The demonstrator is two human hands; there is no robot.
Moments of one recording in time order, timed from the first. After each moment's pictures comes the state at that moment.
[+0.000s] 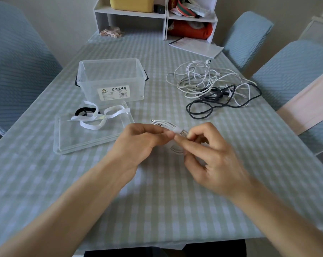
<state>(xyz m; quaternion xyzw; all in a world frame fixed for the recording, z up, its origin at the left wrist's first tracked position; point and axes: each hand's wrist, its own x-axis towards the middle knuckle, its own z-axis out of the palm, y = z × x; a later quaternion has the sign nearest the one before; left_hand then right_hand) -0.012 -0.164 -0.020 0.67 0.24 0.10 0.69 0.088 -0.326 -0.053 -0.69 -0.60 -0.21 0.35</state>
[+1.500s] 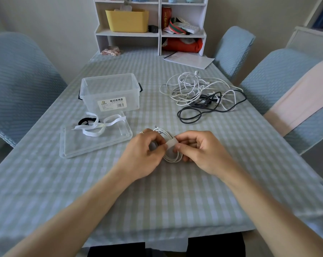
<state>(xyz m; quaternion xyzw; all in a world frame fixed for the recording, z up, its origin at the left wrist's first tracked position) -0.010 -0.176 -0.040 0.89 0.14 0.19 0.40 0.092 -0.330 -0.034 -0.73 -0.33 0.21 0.55</state>
